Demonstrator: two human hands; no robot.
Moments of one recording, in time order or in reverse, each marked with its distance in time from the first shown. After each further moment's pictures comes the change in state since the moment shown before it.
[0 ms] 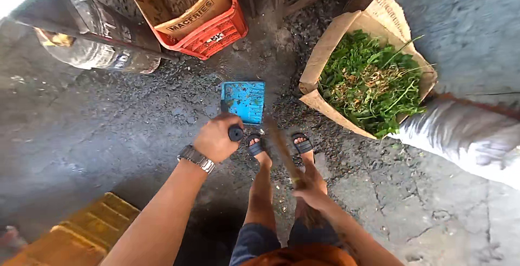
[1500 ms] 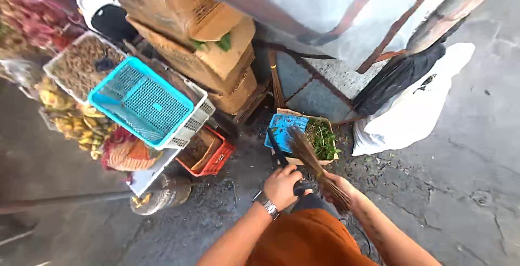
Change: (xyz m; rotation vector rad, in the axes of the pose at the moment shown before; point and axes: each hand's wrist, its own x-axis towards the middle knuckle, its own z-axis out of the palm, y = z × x) left_hand -0.123 0.341 -0.080 0.366 -0.236 0.589; right_hand -0.264 -0.020 -0.111 0.929 0.024 -0.411
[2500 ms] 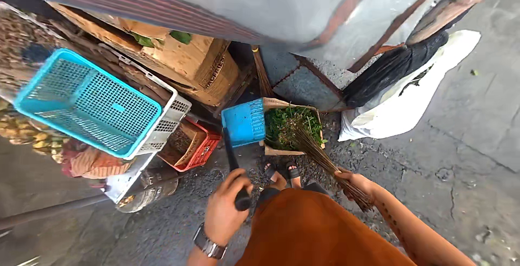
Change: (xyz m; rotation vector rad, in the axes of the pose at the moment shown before) left_hand -0.039 -0.041 -0.062 -0.107 0.510 -0.127; right_hand -0.013 -0.063 -0.105 -0.306 0.211 0.232
